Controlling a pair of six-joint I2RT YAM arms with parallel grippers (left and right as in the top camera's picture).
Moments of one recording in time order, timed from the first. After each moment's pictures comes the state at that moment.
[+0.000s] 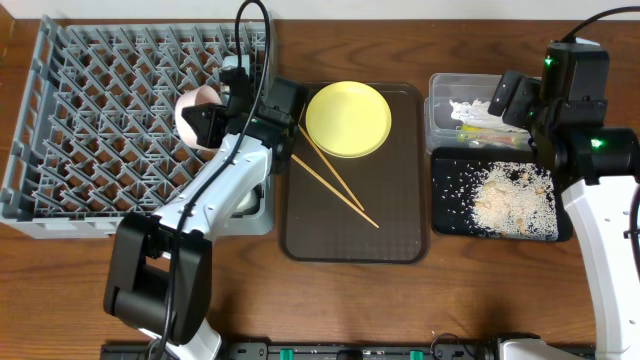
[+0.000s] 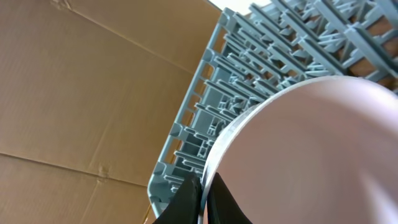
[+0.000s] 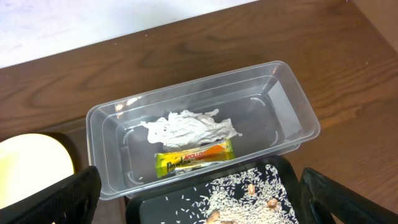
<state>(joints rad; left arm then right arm) -0.38 1.78 1.27 -0.66 -1.31 -0.20 0.06 1.40 1.40 -0.77 0.29 0.31</state>
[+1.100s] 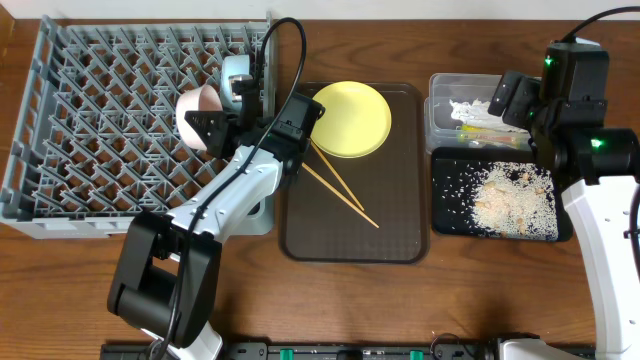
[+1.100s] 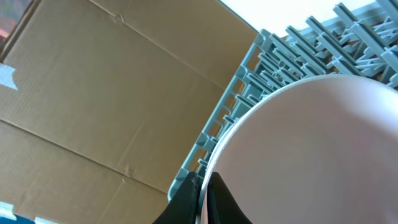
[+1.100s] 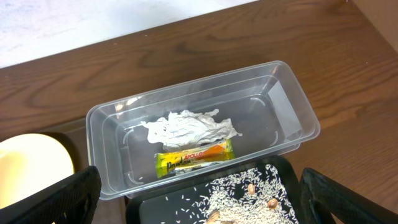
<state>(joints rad) -0.43 1.78 1.19 -0.55 -1.51 -0.23 0.06 1.40 1.40 -0.77 0.29 0.31</state>
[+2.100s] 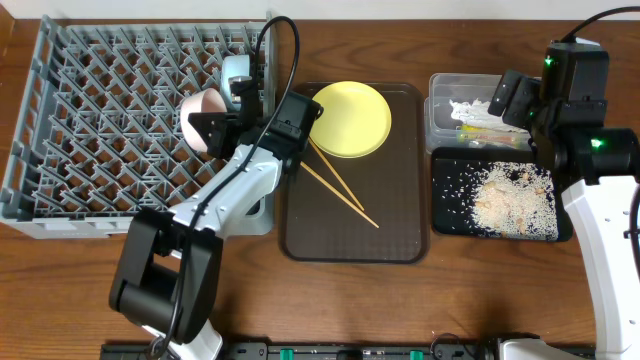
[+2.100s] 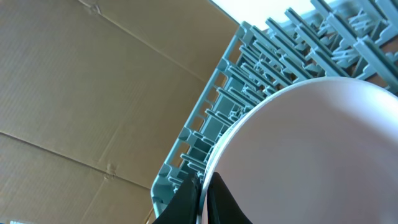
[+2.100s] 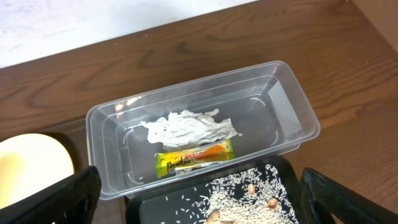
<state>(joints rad) -0.42 1.80 1.19 -0.55 -1.43 -0.25 0.06 1.40 1.40 -0.77 0.29 0.31</state>
